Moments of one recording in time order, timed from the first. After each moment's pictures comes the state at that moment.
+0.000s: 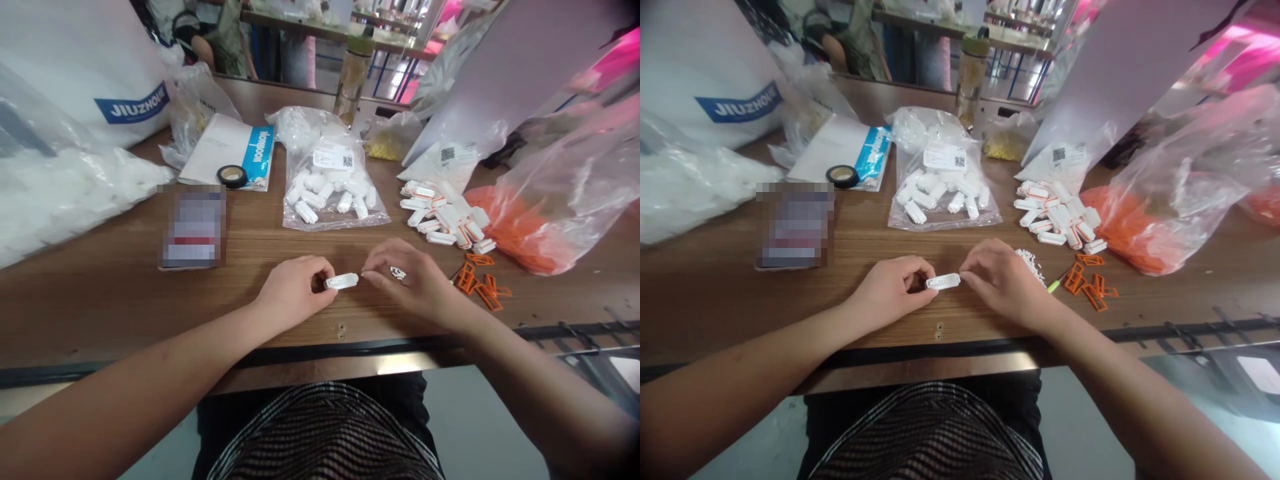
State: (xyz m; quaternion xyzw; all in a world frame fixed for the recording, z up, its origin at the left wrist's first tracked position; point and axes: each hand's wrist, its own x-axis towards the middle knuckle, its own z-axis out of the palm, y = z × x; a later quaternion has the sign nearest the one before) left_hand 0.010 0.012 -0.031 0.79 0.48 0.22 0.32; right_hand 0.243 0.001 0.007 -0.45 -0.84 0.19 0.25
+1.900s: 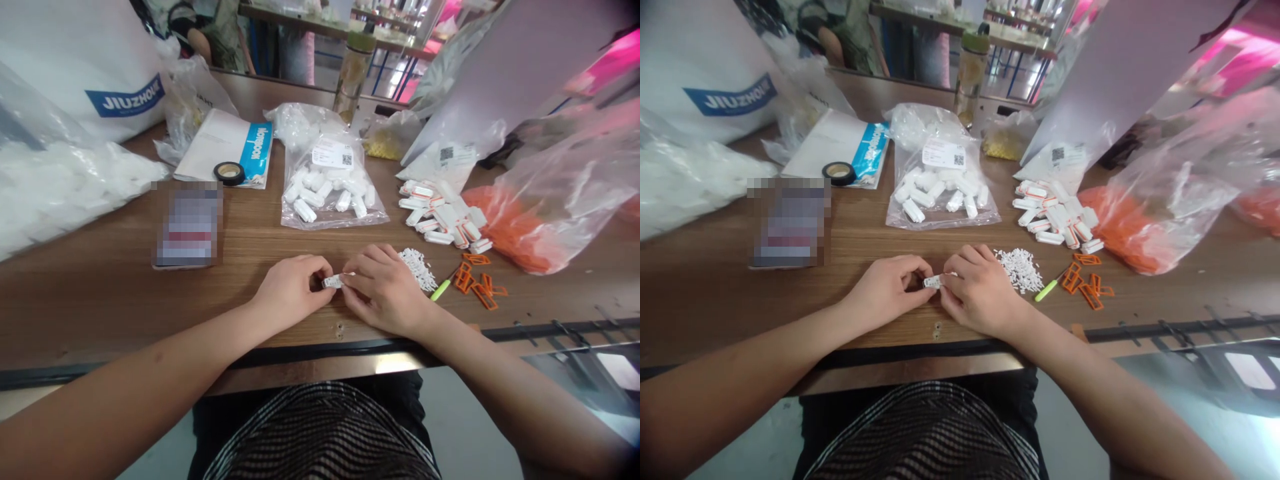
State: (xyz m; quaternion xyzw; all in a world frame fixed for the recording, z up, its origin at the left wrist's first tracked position) left_hand 0.010 0.012 -0.033 0.79 0.47 0.23 0.33; right_hand 0.209 -0.005 -0.002 -0.39 -0.91 0.01 0.15
